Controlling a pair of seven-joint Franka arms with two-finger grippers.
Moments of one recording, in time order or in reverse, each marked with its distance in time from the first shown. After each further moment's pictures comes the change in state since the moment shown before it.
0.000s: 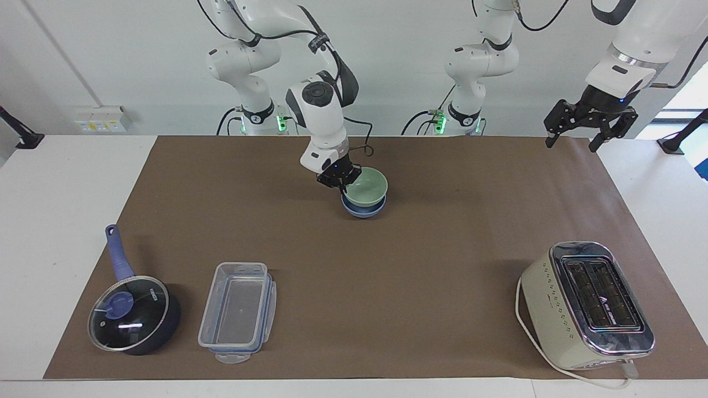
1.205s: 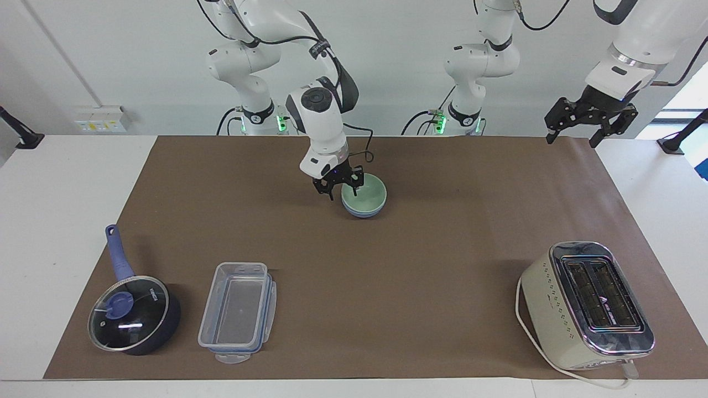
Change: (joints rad) left arm -0.106 0.001 0.109 0.010 0.024 -0.066 0.003; right arm -0.010 0.029 -0.013 0.032 0.000 0.021 -0.007
